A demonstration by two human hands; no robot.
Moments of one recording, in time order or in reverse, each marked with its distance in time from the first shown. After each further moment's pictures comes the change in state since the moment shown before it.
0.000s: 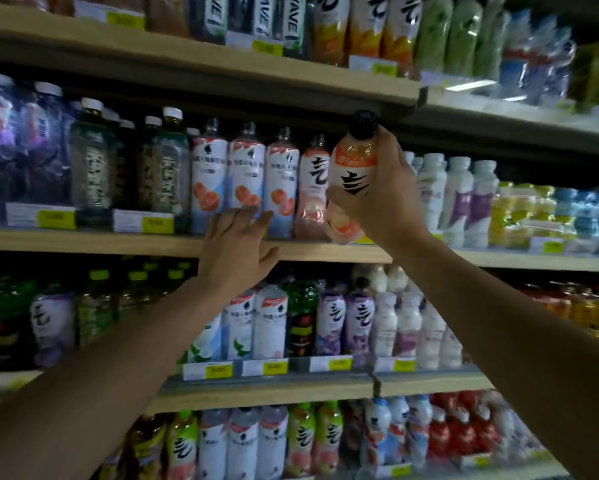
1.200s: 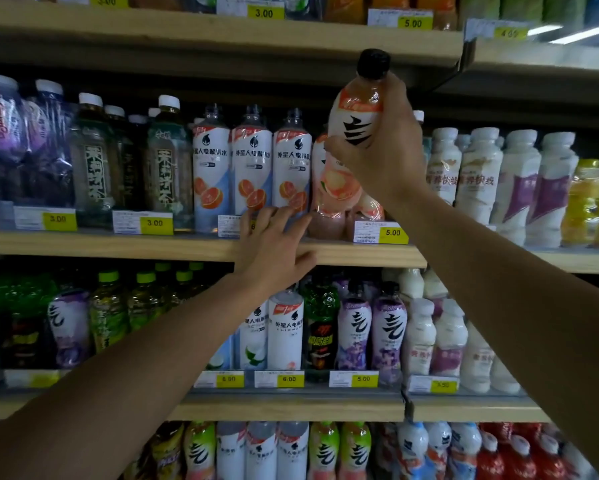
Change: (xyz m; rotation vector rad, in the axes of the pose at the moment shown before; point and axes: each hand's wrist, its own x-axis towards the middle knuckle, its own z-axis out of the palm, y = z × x) left_hand 0.034 0.027 0.058 0.132 -0.020 0.026; right_hand 0.066 0.040 0.048 0.237 0.050 -0.045
